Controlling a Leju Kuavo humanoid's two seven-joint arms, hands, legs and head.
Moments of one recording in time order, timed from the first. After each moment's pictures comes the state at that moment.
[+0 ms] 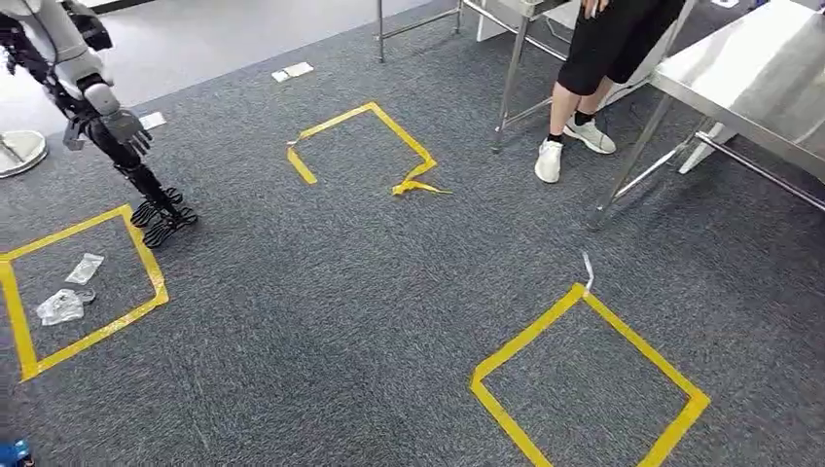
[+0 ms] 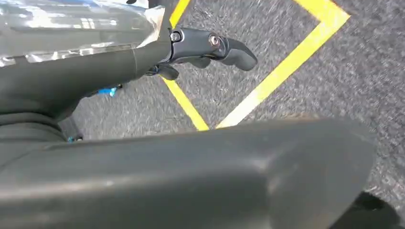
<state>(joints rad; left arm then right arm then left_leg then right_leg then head) -0.12 -0.03 -1.51 -0.12 1.49 0.40 -0.20 -0.16 0.06 0.22 -0.17 0.46 -0.14 0.18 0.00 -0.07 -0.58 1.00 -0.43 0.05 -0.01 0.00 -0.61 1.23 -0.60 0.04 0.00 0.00</state>
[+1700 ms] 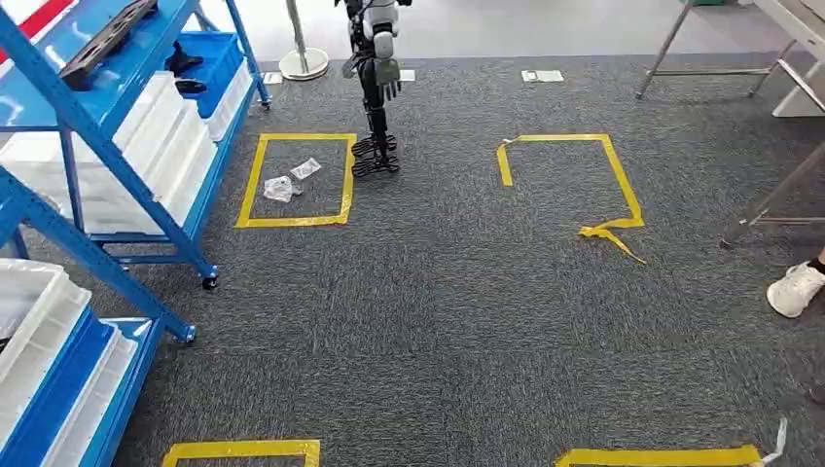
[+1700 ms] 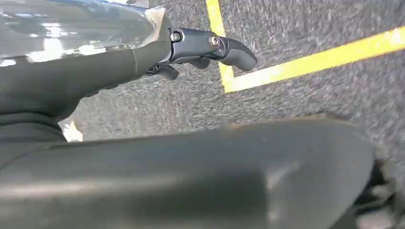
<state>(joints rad) -0.14 -0.01 -1.56 -0.12 1.46 0.37 -0.20 -0.11 0.05 0.16 -0.17 0.46 -0.16 0.15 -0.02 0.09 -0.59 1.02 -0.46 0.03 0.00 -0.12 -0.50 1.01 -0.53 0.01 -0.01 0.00</state>
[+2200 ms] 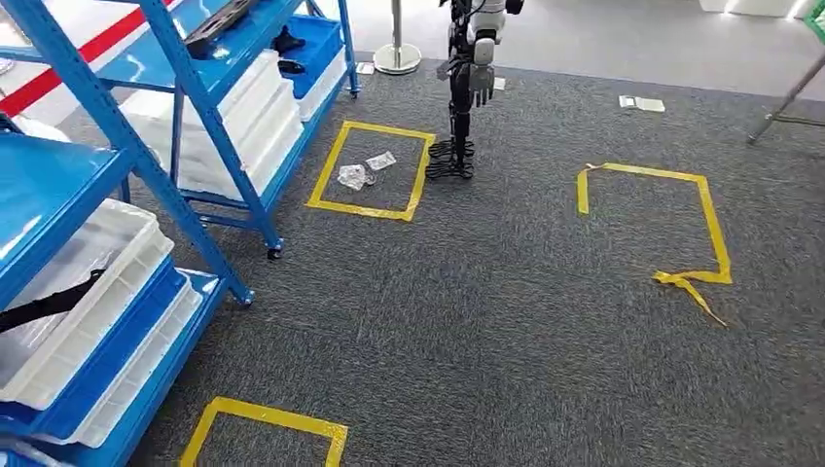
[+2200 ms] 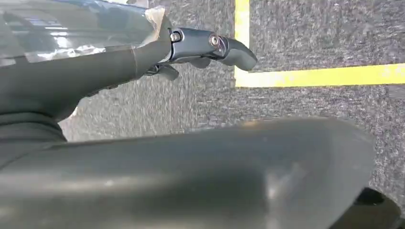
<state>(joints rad) -0.14 0.00 -1.56 -0.12 1.45 0.37 -0.21 -0.11 0.07 0.14 -0.17 0.45 -0.15 0.15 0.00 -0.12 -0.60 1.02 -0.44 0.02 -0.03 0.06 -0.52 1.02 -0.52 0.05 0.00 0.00</state>
